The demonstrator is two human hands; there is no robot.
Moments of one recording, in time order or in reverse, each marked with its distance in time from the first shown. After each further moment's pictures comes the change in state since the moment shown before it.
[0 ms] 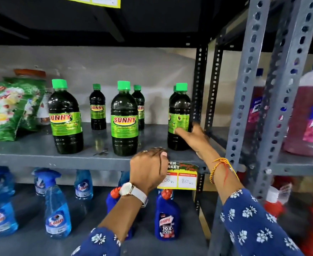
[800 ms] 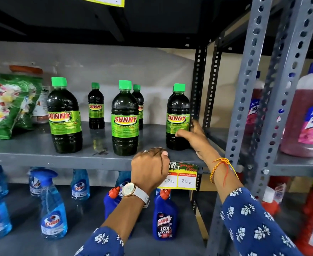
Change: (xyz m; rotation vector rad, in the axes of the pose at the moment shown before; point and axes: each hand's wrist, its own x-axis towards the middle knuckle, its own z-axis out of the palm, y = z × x) left_hand 0.000 0.003 0.000 -0.031 -0.045 -0.033; right_hand 0.006 0.006 -0.001 0.169 -0.055 0.012
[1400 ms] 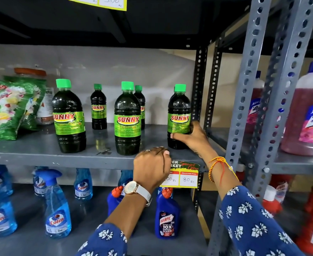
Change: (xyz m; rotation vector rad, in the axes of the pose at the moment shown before) left_hand 0.000 -0.002 0.001 0.004 0.000 0.011; right_hand -0.006 -0.003 0.003 -0.294 0.074 -0.044
